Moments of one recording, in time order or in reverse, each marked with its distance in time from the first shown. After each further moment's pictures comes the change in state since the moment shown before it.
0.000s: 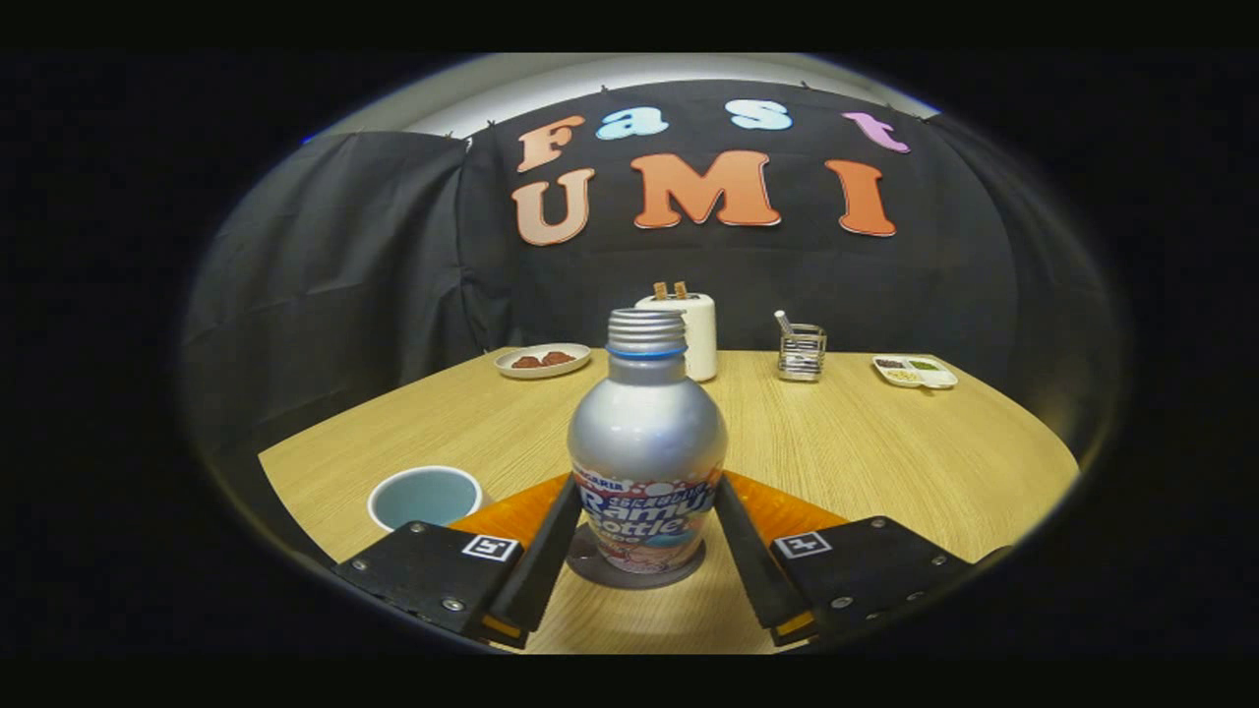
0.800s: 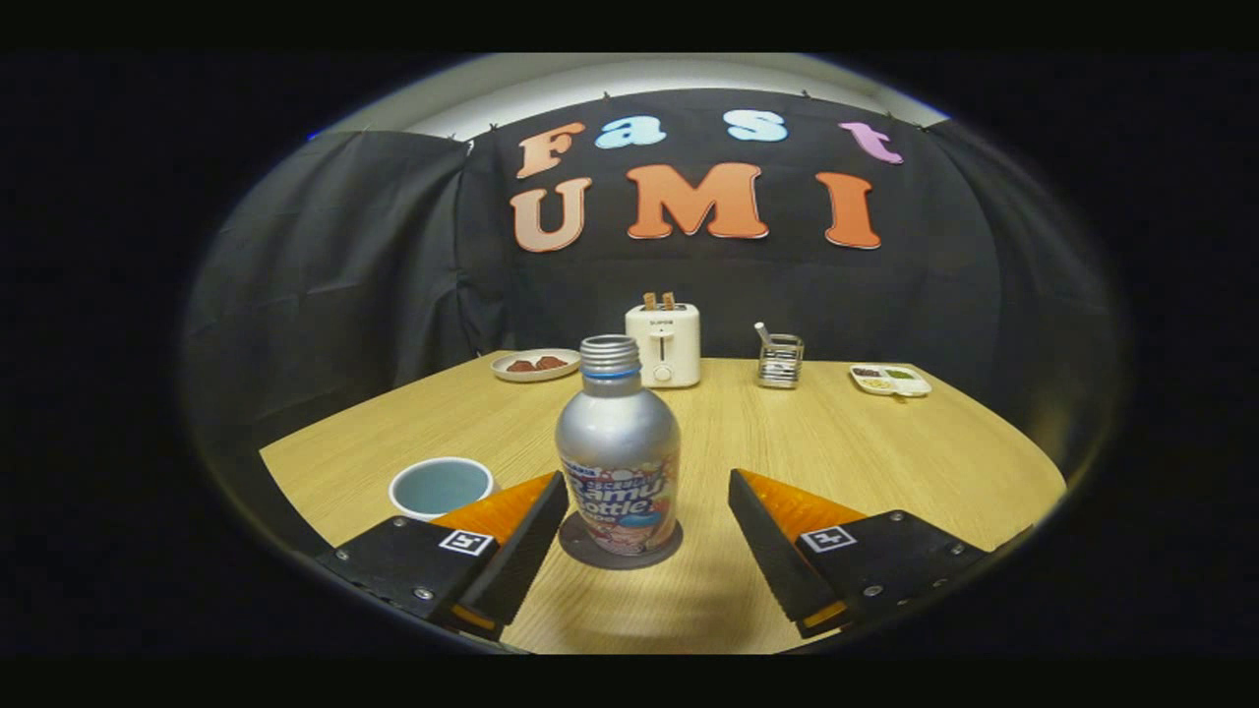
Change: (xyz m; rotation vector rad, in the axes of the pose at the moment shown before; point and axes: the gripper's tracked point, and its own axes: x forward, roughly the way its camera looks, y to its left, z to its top) arm -0.047 -0.024 0.014 -0.008 -0.044 -0.060
